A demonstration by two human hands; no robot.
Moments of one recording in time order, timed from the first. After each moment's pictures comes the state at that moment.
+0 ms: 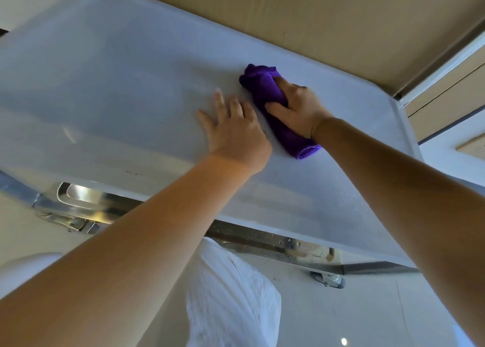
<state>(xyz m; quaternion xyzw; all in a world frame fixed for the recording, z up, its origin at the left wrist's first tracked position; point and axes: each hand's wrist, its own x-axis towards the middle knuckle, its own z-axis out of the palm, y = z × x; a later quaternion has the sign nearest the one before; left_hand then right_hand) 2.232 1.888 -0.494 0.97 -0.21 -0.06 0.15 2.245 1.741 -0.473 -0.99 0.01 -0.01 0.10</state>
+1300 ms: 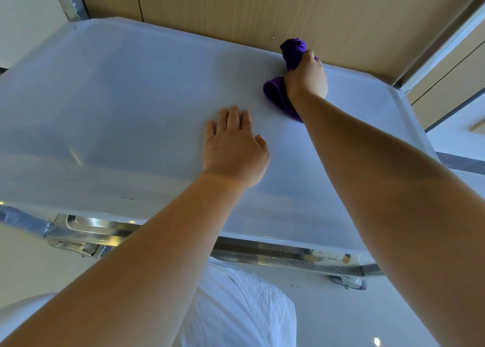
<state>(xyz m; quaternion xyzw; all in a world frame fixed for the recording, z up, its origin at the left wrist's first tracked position) 2.244 1.882 -0.510 0.96 -0.25 -0.04 0.15 2.312 1.708 -0.483 -0.90 0.35 -0.18 0.19</state>
